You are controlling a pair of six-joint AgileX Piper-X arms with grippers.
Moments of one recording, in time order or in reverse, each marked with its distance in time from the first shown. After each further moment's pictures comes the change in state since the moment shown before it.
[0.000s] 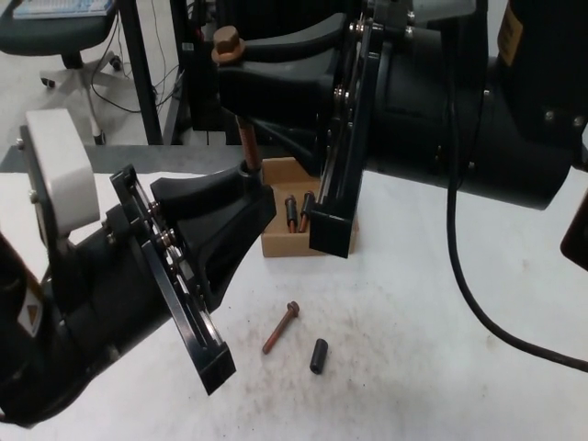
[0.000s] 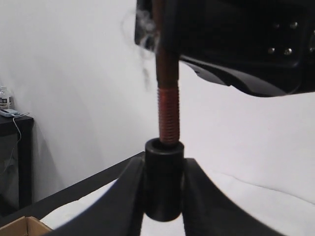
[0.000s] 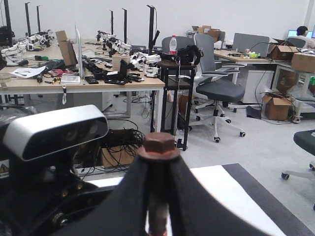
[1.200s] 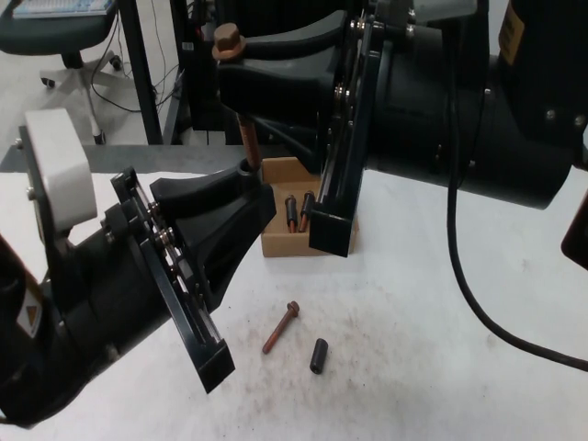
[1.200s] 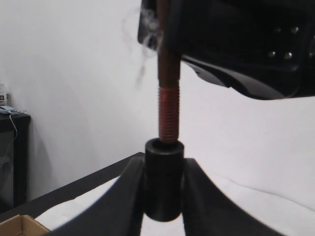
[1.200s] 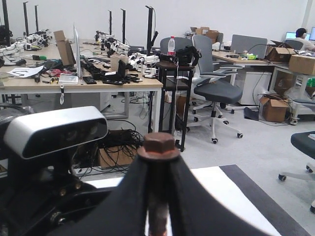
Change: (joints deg) left arm 0.0 0.0 0.1 -0.3 0.0 -1.8; right arm 0.0 0.0 0.0 0.0 0.1 -0.5
